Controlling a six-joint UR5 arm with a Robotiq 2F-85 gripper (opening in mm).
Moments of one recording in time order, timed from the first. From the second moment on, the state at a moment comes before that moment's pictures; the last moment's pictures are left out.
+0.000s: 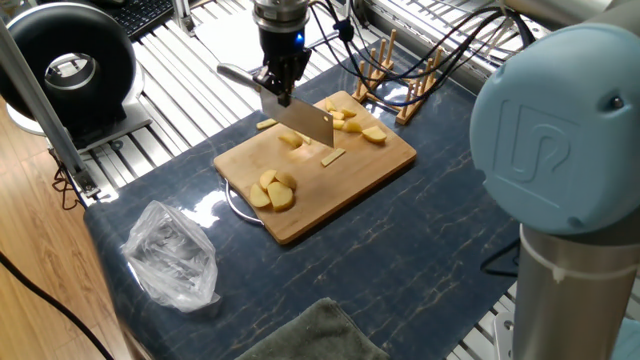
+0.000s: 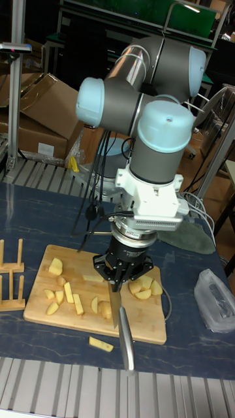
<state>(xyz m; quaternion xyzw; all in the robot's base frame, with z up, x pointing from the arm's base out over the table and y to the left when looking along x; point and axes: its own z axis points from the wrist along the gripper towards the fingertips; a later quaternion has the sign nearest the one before) 0.647 0.032 0.108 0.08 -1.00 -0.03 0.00</state>
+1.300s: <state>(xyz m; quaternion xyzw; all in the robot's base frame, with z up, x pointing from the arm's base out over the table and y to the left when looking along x) 0.660 0.038 0.086 0.10 -0.99 -0.04 -0.02</state>
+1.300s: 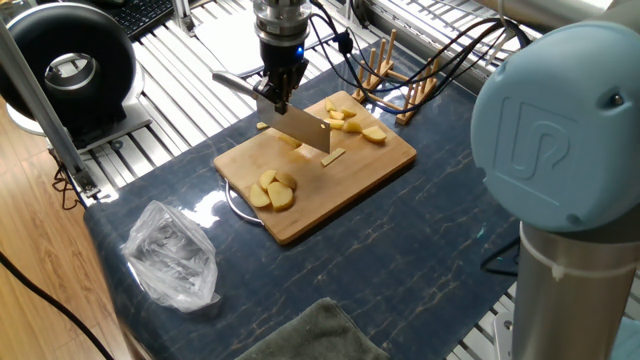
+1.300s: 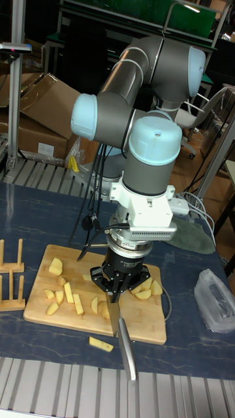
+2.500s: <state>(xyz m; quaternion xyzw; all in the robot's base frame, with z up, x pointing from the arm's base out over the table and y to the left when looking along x) 0.666 0.041 0.090 0.10 -0.99 -0.04 -0.02</state>
